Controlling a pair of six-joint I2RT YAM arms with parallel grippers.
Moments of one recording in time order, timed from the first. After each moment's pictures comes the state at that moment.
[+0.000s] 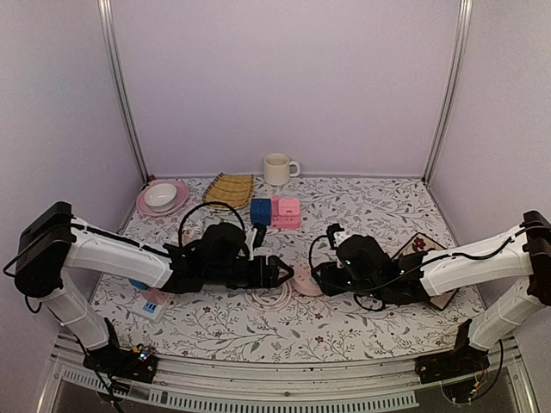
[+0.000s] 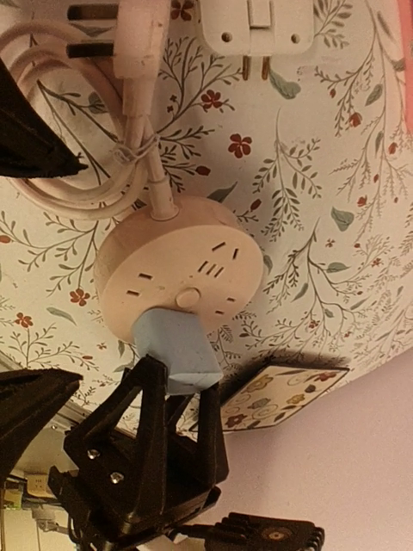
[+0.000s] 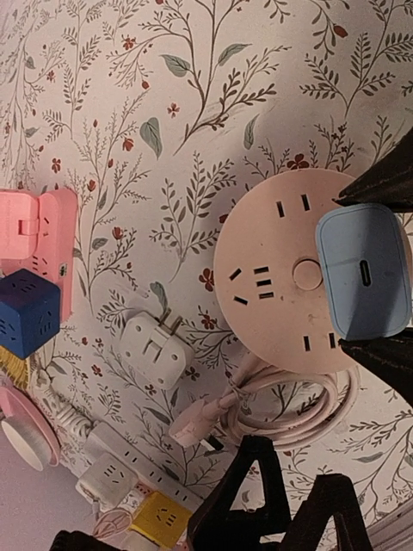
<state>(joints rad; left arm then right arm) -1.02 1.61 0.79 0.26 0.06 -0.83 1.07 1.48 0.72 0.07 0.37 0.62</state>
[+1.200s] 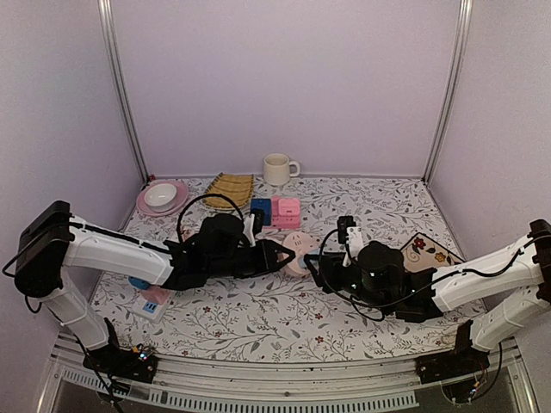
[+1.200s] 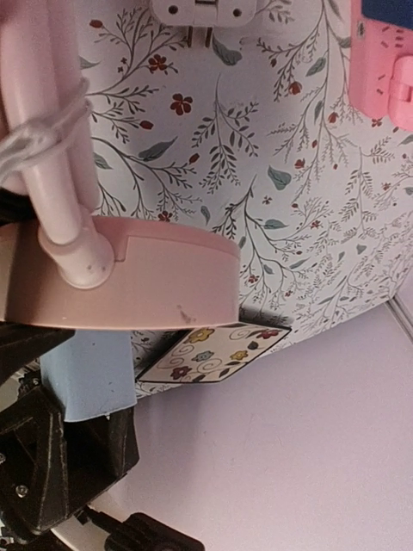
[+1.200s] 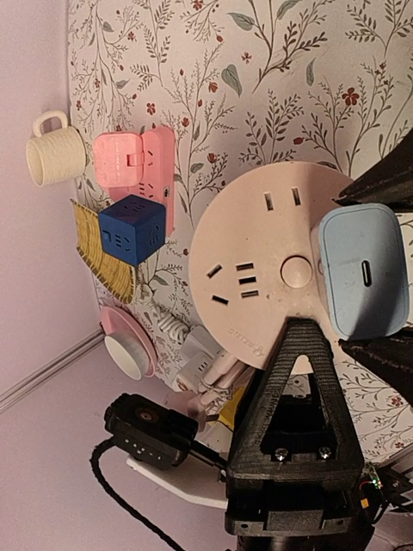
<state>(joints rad) -1.02 1.61 0.82 0.39 0.01 -0.95 1.17 1.40 0.58 0.50 0.45 0.64</state>
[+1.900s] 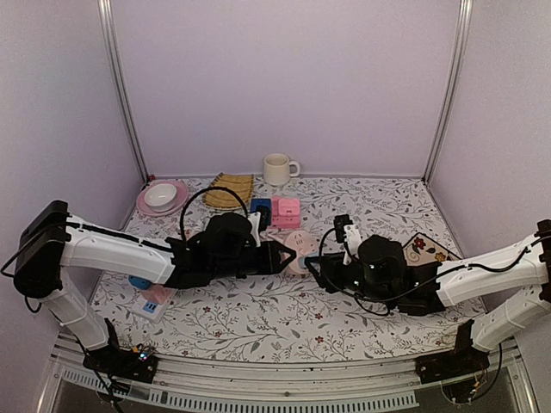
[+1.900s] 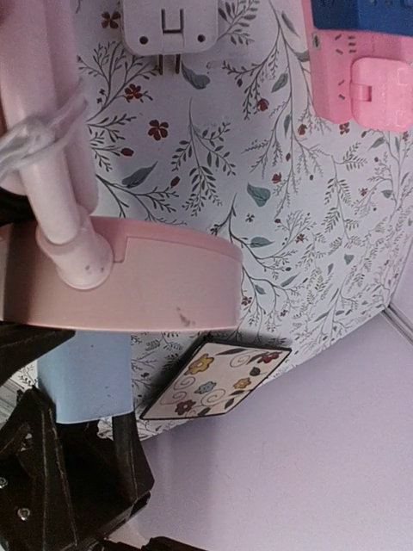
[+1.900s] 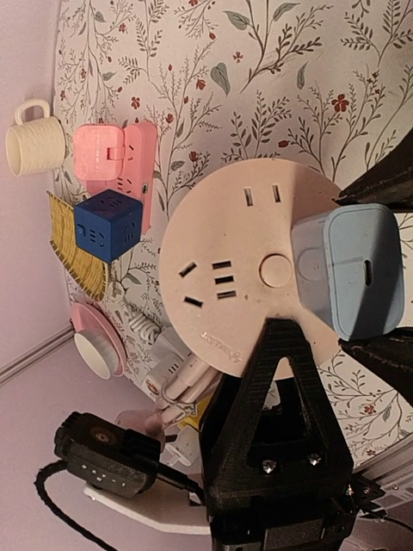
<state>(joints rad) -1.04 1.61 0.87 0.29 -0.10 -0.81 1.14 1.37 0.61 0.39 0.37 0.60</state>
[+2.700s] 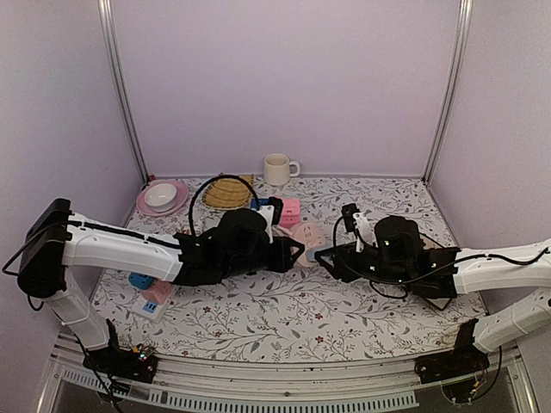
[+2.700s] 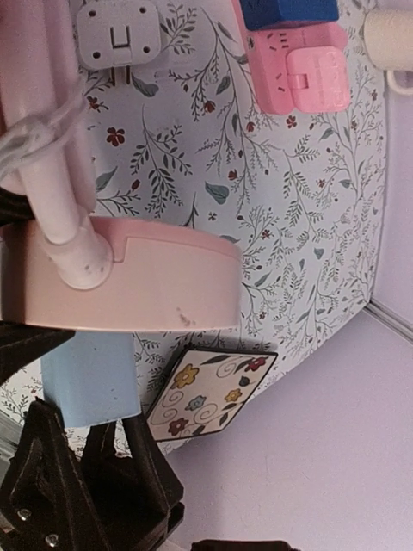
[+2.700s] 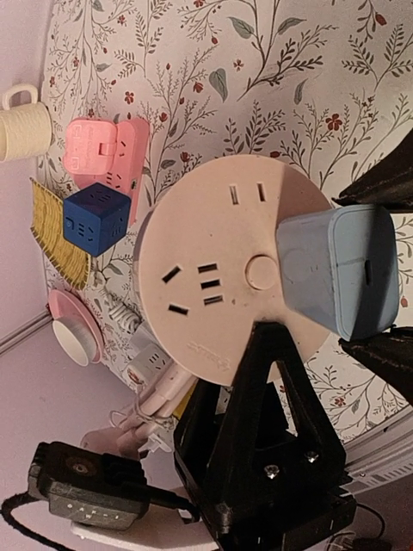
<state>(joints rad) -1.10 1.65 0.99 0.19 -0.24 -0.67 1.00 1.25 0.64 0.18 0.14 0.56</state>
